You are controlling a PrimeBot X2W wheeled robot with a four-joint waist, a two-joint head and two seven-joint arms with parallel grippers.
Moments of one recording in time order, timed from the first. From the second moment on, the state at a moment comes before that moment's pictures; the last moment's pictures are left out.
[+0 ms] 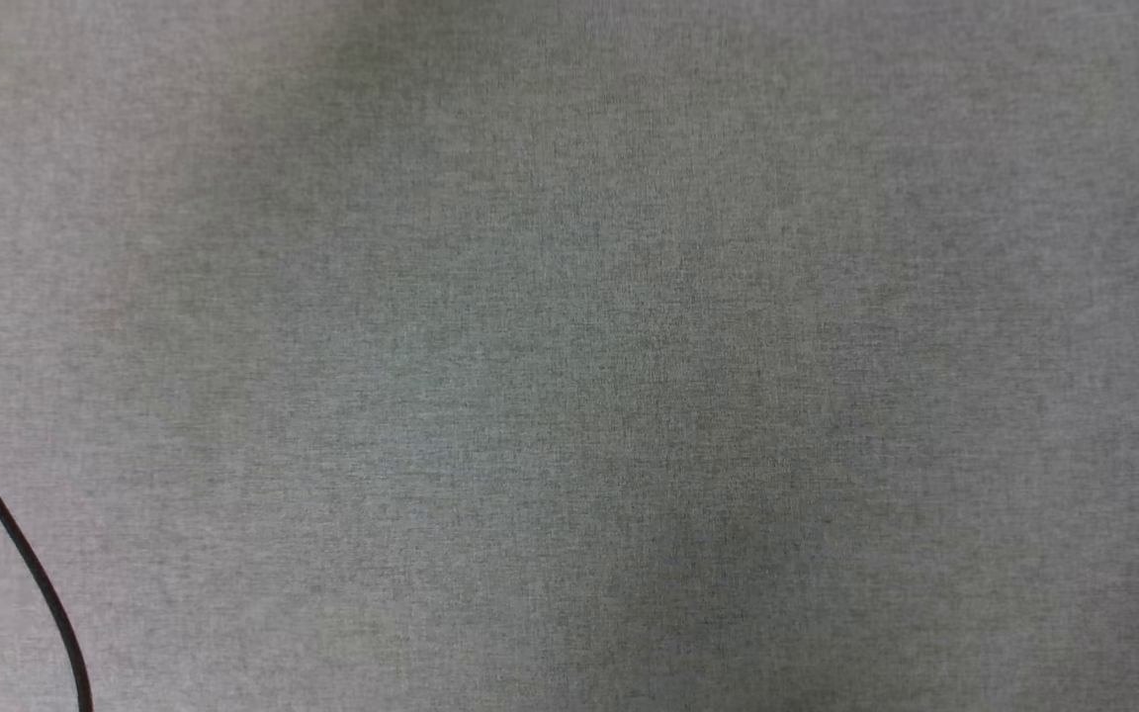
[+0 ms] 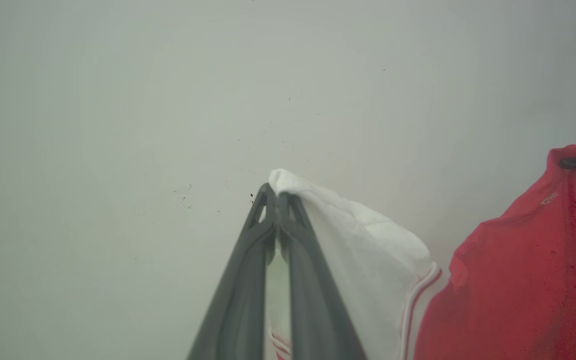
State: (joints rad) left arm -1.89 0.49 -0.61 0.50 -0.58 -0.06 -0.07; right arm -1.80 -0.53 0.50 0.58 0.34 0.13 0.27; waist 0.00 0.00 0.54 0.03
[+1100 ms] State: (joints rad) left arm -1.15 0.57 -0.73 0.48 -0.65 -0.02 -0.25; right arm -1.26 -0.54 0.87 0.67 0.60 0.13 0.00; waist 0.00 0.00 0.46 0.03
